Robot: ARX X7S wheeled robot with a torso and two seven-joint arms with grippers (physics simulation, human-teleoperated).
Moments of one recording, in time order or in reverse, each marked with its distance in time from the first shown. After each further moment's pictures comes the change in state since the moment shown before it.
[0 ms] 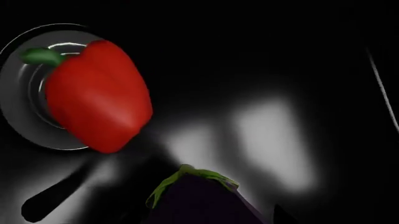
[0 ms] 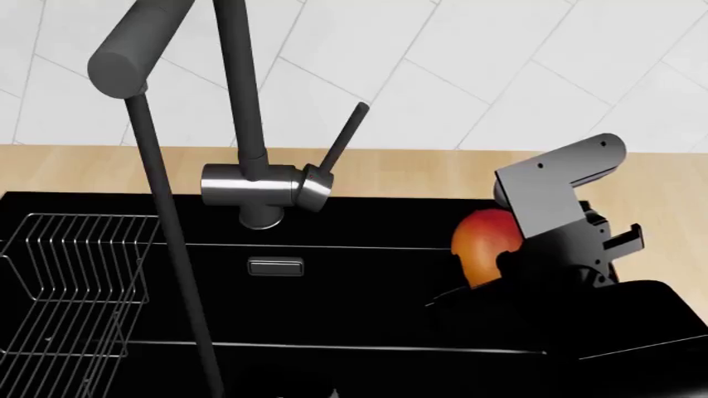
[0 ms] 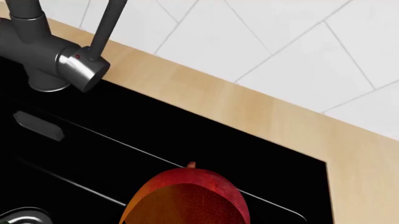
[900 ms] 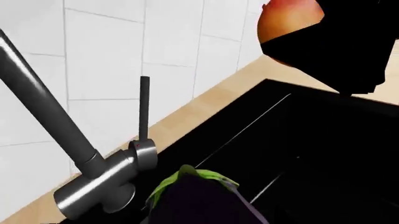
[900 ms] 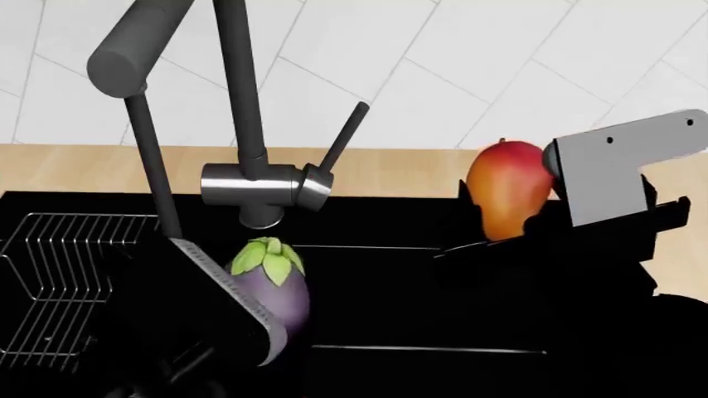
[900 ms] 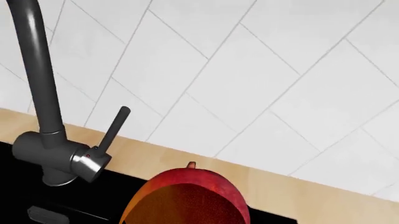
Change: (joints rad) left arm -0.165 -0.349 0.189 0.777 0.472 0.293 0.258; right arm -0.105 -0.044 0.224 -0.243 0.055 -0.094 0.087
